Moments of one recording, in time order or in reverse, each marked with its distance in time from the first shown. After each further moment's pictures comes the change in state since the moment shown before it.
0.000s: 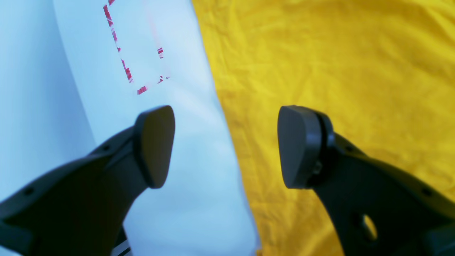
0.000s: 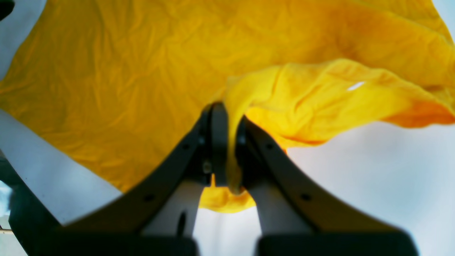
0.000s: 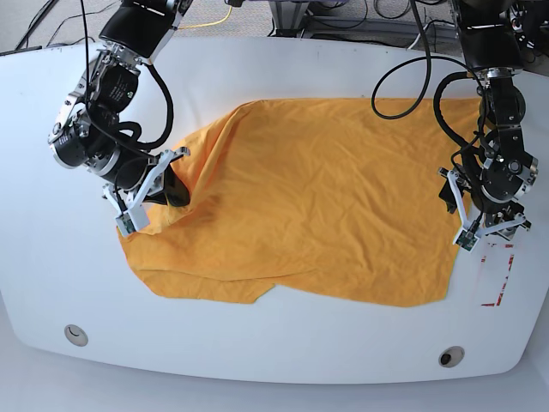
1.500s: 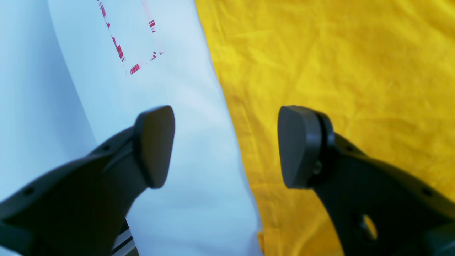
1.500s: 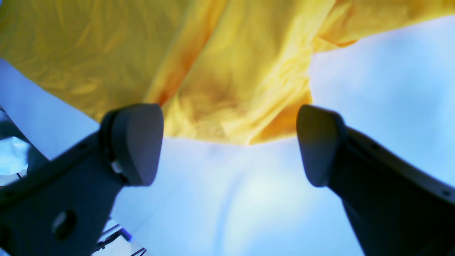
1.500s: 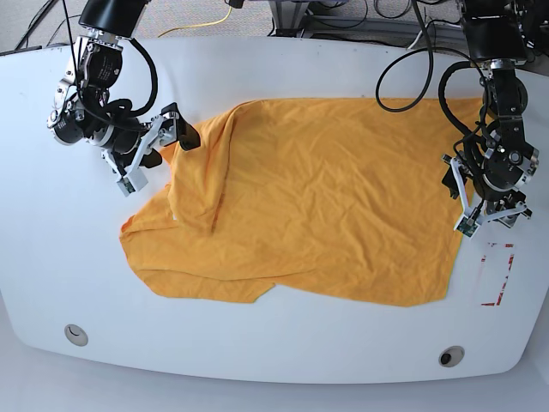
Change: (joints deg) left arm 3.1 -1.6 0.0 0.1 -0.2 0.0 0.0; right arm -8.7 8.8 -4.1 -8.1 3.4 -0.2 2.8
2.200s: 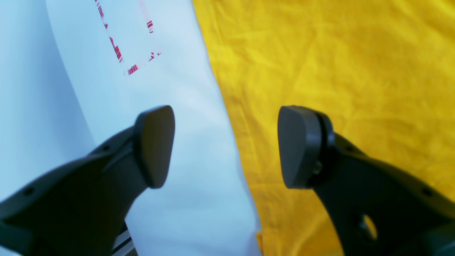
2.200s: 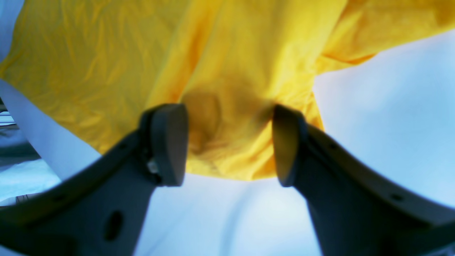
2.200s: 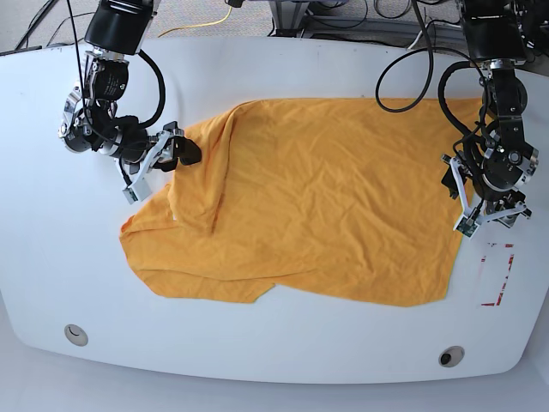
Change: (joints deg) left arm 0.0 0.1 0.1 0.0 0.0 0.0 0.0; right arm 4.3 -1.2 -0.3 -11.8 -0.2 0.0 4.2
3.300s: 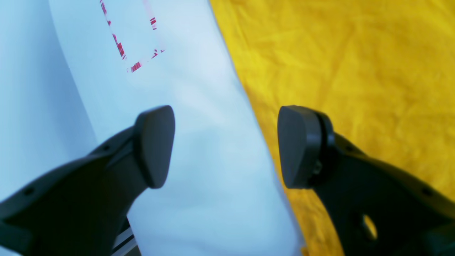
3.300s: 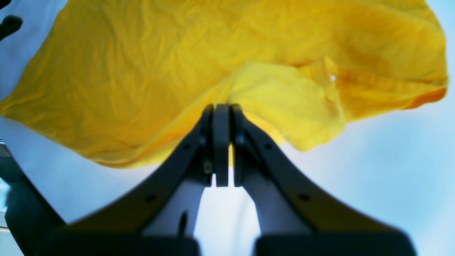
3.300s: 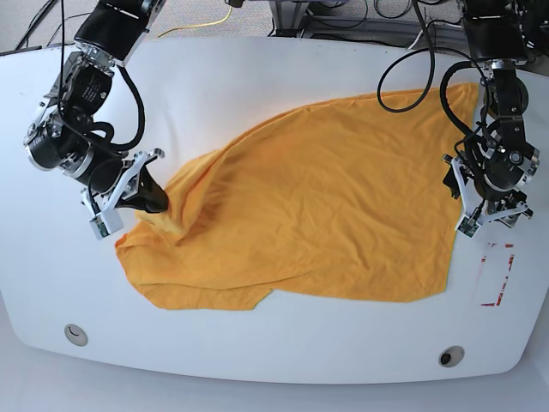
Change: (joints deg) left arm 0.0 -0.3 0.0 0.0 0.0 0.0 0.0; right arm 4.6 0.1 5.6 20.4 5.9 -0.9 -7.1
